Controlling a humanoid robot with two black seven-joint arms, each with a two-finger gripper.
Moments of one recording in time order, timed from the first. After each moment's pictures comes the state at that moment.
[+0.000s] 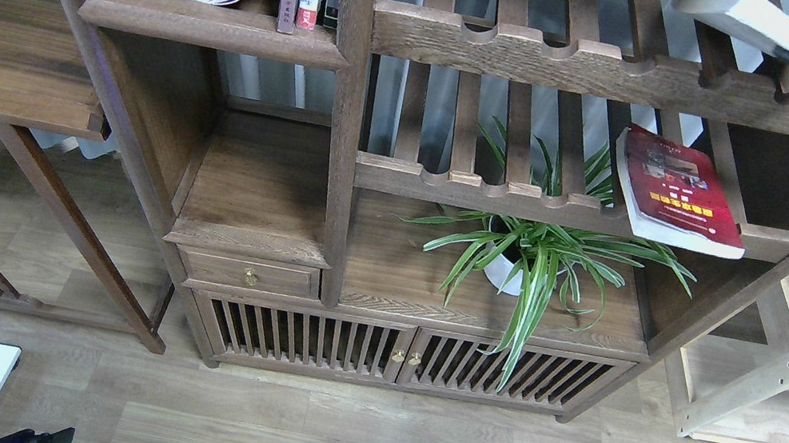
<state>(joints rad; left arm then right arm) -0.26 0.45 0.09 -0.86 0.08 0.01 -0.36 1.53 -1.27 -0.21 1.29 -0.93 0.24 0.49</state>
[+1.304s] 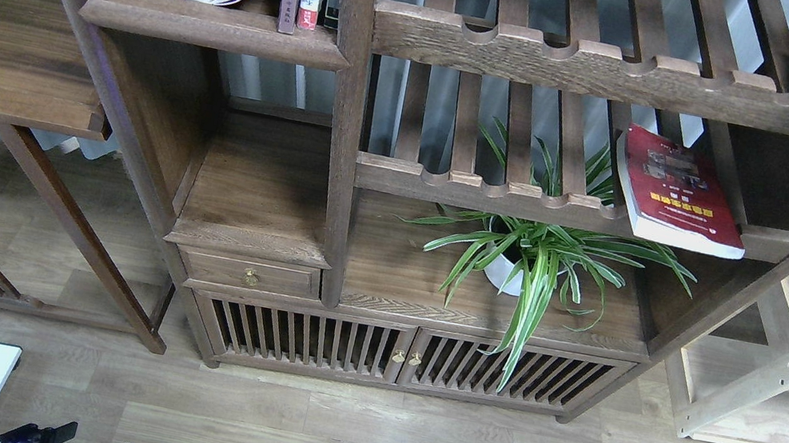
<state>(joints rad) -0.27 0.44 0.08 -0.85 0.08 0.02 -0.37 1.52 -1.66 -0.20 1.30 -0.87 0.47 0.49</state>
